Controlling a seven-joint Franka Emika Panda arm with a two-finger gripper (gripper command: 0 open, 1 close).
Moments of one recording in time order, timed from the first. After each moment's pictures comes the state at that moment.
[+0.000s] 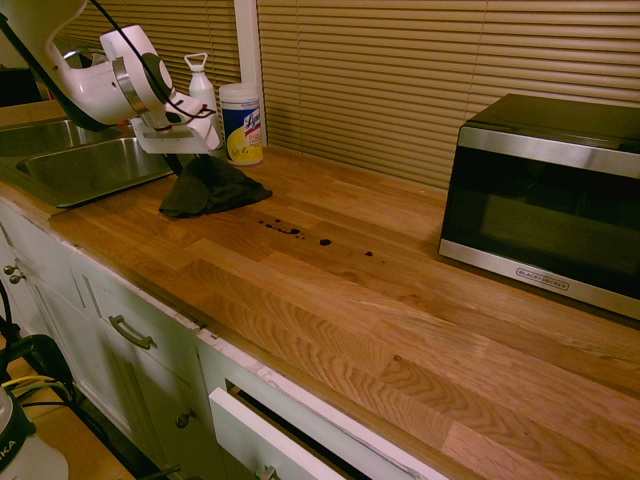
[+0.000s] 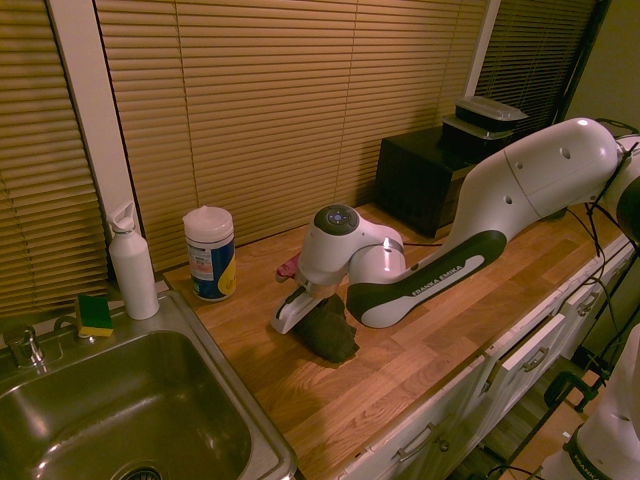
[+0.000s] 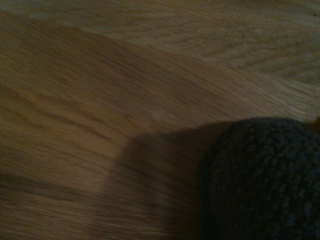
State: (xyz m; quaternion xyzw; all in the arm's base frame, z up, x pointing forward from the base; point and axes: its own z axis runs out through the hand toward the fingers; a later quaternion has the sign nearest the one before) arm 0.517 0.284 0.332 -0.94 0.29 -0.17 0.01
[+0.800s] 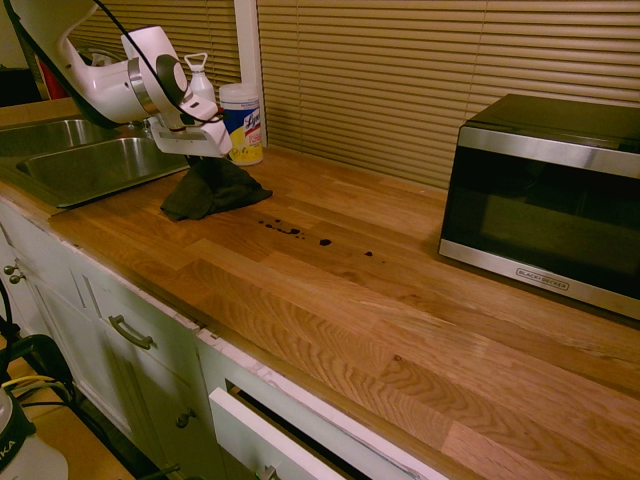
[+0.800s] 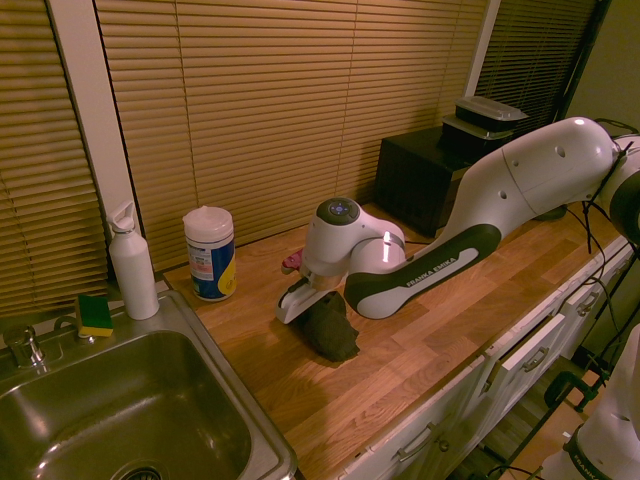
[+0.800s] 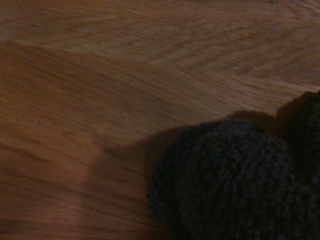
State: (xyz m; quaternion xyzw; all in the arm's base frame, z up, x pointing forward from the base) arm 0.536 0.253 0.331 -0.93 0.34 -0.15 0.01
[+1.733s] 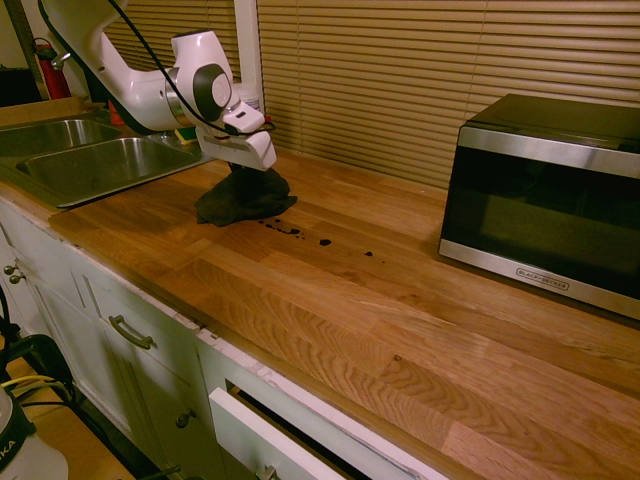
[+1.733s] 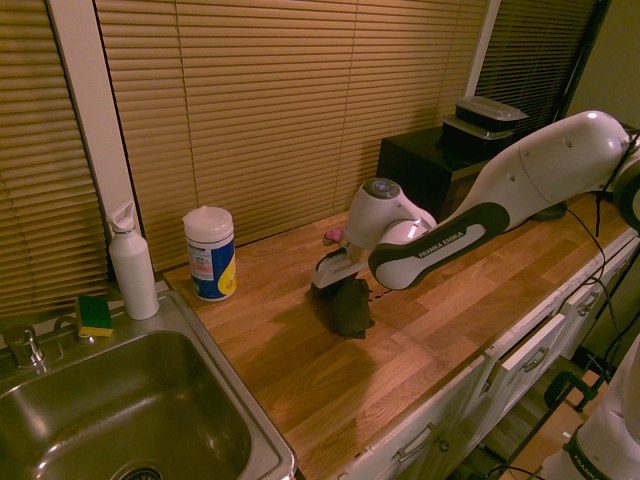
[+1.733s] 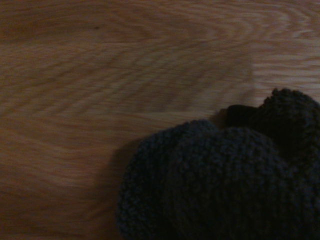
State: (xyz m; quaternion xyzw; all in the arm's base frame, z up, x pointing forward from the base) arm 0.553 0.127 0.330 -0.90 0.41 -0.16 0.04
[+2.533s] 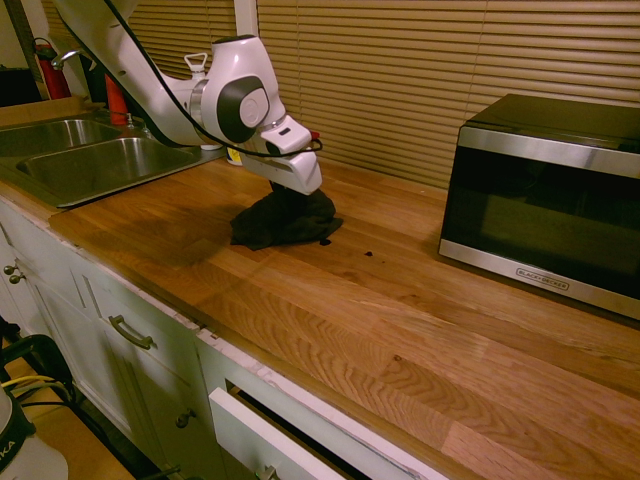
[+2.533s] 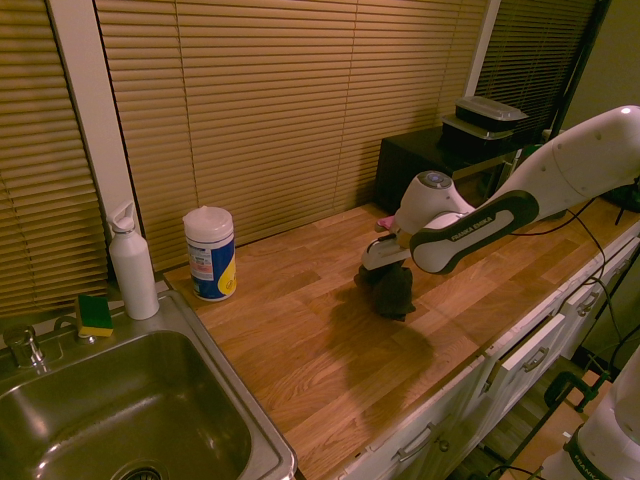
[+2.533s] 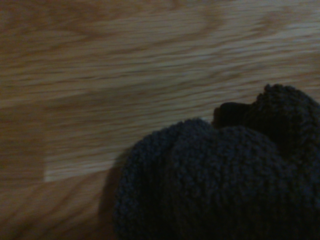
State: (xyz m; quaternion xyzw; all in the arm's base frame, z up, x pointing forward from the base) arm 0.528 -0.022 0.328 -0.86 0.48 -0.16 0.02
